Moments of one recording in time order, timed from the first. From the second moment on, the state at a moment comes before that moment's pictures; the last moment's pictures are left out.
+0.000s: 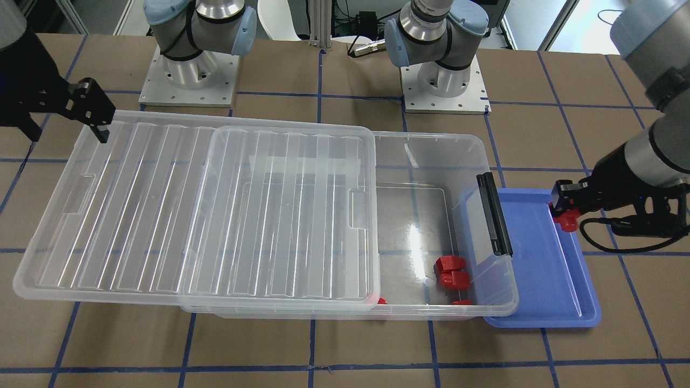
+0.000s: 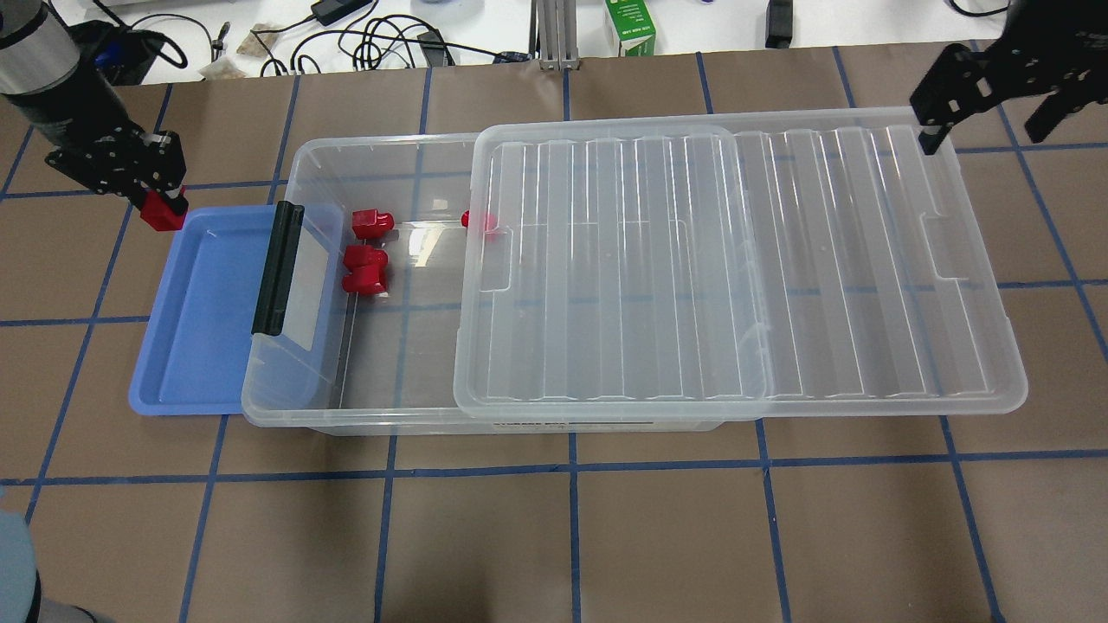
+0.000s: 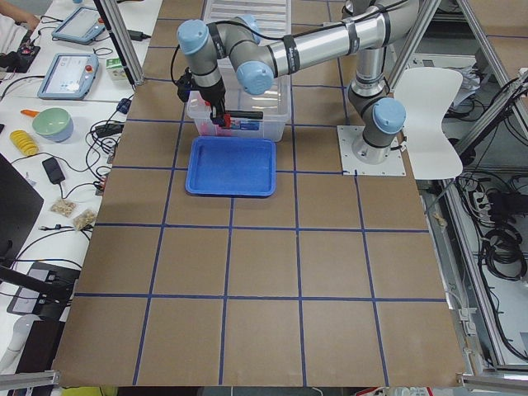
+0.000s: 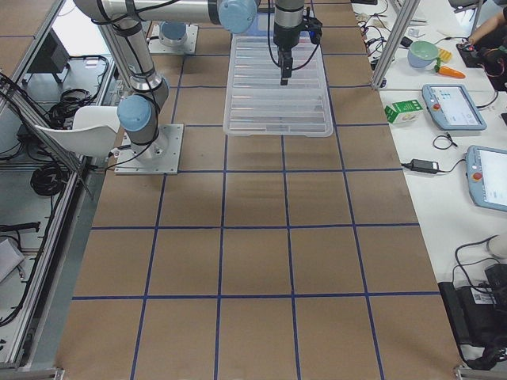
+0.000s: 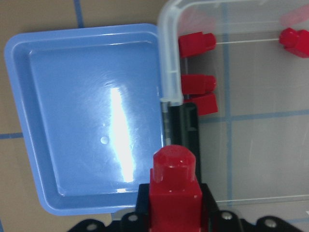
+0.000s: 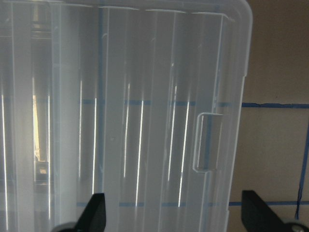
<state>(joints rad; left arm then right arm) -1.19 -1.88 -1.43 -1.56 1.59 0.37 1.30 -1.56 1.46 -1.50 -1.62 -0.35</state>
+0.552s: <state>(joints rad) -1.15 -1.99 -1.62 -1.26 1.58 0.38 1.05 -1.57 1.47 -1.48 -1.62 -0.71</state>
